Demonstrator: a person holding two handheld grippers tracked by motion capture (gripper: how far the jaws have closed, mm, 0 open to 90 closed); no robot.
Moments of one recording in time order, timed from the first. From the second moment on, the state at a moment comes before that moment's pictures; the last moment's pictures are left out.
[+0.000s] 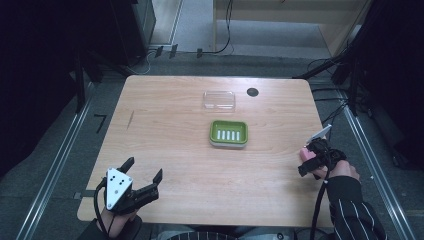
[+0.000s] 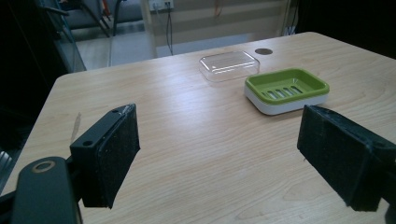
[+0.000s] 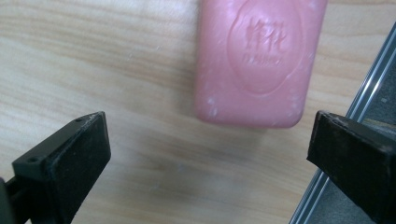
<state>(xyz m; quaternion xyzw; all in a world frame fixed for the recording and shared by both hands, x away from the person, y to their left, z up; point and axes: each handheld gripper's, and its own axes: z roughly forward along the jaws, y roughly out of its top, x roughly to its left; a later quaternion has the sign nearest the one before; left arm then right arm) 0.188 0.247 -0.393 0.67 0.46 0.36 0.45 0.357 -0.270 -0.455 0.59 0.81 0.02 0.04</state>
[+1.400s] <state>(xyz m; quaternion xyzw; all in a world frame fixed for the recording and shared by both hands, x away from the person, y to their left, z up) 0.188 0.248 -0.393 0.67 0.46 0.36 0.45 0.406 -0.284 -0.475 0.60 0.80 0.04 0.01</state>
